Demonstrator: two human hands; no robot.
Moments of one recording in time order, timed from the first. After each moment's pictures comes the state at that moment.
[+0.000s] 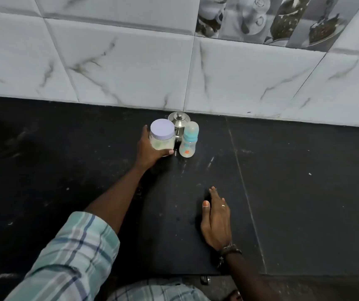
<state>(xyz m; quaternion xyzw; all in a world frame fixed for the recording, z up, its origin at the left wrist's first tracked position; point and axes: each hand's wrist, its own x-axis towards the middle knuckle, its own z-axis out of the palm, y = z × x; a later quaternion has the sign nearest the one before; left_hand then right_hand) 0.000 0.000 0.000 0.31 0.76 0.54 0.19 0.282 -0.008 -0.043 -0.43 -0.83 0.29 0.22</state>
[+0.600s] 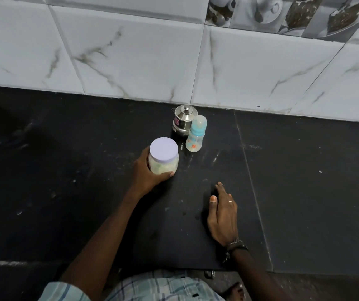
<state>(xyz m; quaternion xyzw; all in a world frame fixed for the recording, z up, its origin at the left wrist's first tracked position) 0.038 -0.079 -0.021 0.33 0.75 0.55 0.17 0.279 -0.008 -0.040 -0.45 -0.81 0.29 0.24</state>
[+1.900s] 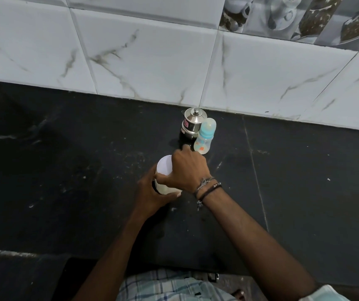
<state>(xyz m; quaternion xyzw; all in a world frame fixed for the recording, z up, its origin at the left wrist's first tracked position) 0.075 -0.126 -0.021 0.31 0.77 0.53 0.18 0.138 -0.008 0.081 -0.26 -0.96 0.05 0.04</state>
